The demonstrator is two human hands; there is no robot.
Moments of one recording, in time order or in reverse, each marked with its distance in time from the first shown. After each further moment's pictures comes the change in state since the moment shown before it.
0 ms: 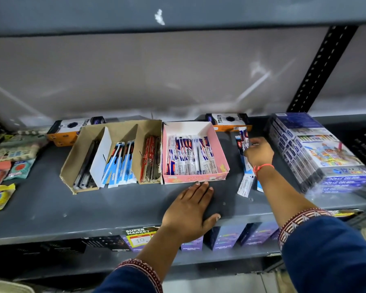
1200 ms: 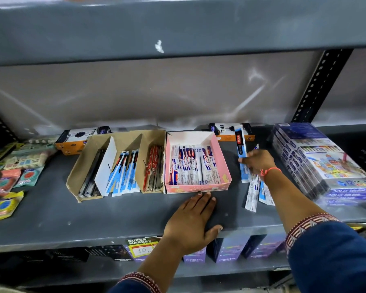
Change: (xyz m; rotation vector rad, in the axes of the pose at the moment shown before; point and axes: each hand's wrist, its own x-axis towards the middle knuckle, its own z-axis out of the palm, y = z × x) left_hand -0.002 0.001 -0.002 -0.010 -0.004 -0.005; right_hand 0.022 -0.001 -0.005 -0.060 -0.349 0.073
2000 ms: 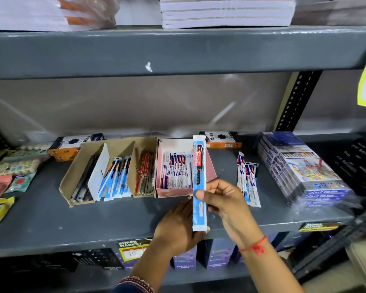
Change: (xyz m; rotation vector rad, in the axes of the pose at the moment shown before) left_hand -0.007 0.012 -0.014 -0.142 0.109 -0.062; right_hand -0.178 -0.012 0.024 0.794 -0.430 -0.318
